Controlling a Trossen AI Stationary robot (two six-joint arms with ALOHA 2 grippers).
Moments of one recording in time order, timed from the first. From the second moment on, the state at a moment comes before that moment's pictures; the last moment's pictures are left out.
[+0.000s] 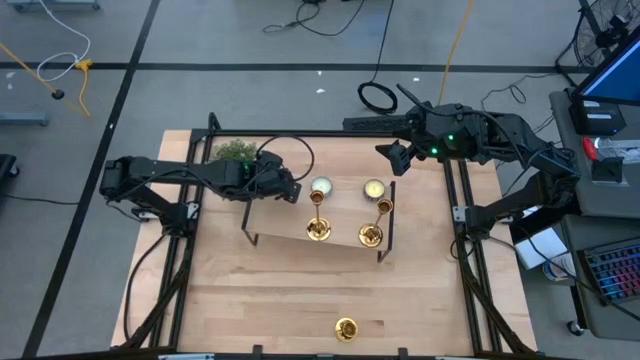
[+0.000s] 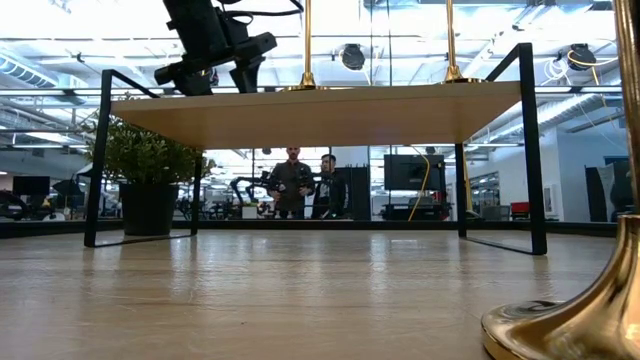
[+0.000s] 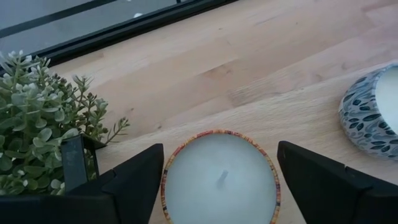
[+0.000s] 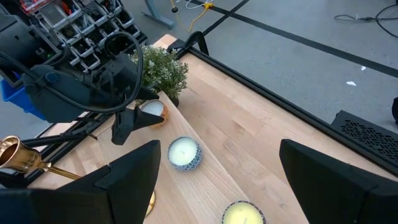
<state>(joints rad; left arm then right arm) 0.06 1.47 1.23 -0.89 -0.54 -0.96 -0.10 1.33 1.86 -1.15 0.34 0.61</state>
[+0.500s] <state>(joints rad) 0.06 1.44 1.23 -0.89 -0.58 -0.97 -0.10 1.33 1.86 -1.15 0.33 0.61</state>
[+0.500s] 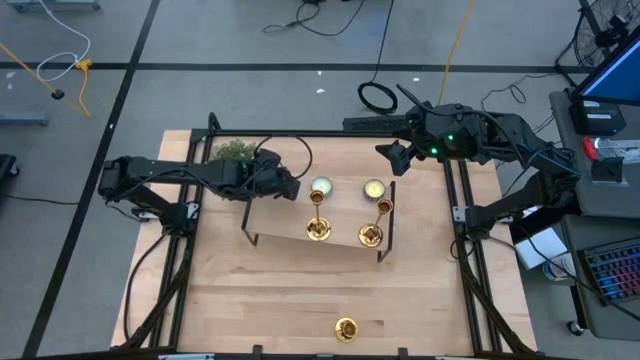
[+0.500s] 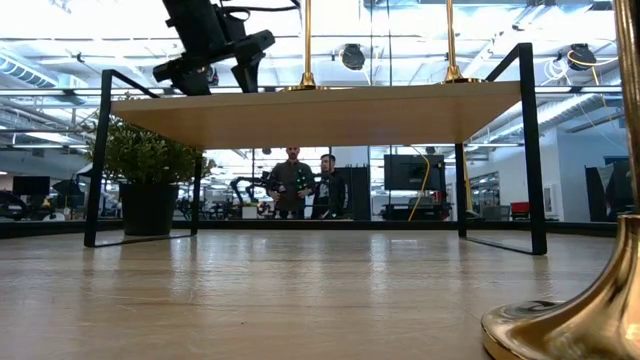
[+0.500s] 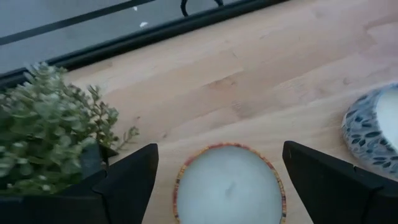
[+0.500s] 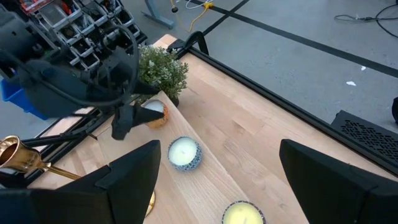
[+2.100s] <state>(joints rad) -0.15 1.01 1.24 -0.78 -0.25 -0.81 0.04 1.28 1.86 -0.67 0.34 0.55</state>
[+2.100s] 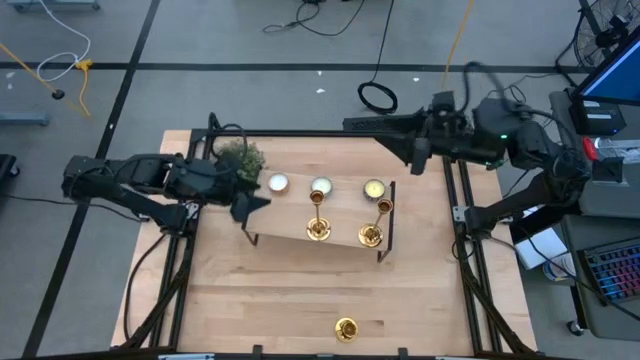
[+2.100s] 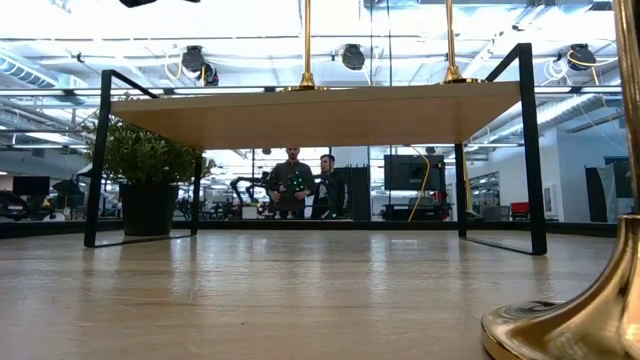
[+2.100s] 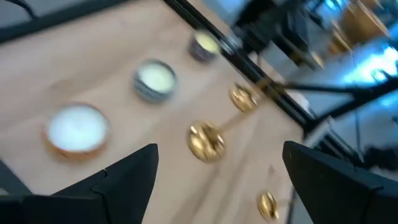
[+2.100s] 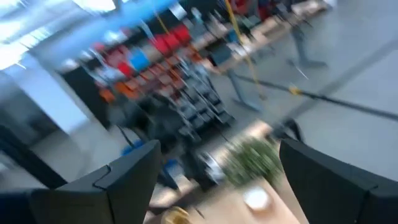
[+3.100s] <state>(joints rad) -0.42 1.01 1.24 -0.90 -0.16 -0.82 0.70 1.45 1.86 -0.01 0.02 0.23</state>
